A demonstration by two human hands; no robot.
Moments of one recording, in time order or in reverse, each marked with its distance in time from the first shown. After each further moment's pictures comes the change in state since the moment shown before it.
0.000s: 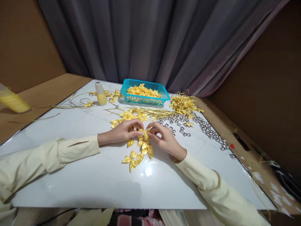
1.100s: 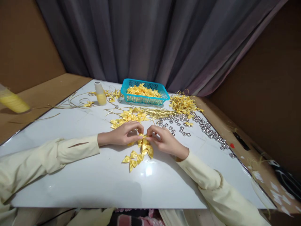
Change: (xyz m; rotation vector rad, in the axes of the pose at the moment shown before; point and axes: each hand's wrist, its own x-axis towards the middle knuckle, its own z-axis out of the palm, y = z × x) left_hand -0.003 0.000 -0.004 0.352 -0.116 0.199; right_hand 0.001 0.002 -0.006 -0.009 -0.142 -0.126
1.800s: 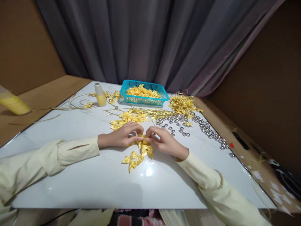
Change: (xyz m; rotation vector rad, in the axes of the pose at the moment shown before) left_hand -0.002 -0.002 0.005 0.162 0.053 0.107; right_hand 0.000 0.000 0.000 -0.004 -0.015 -0.033
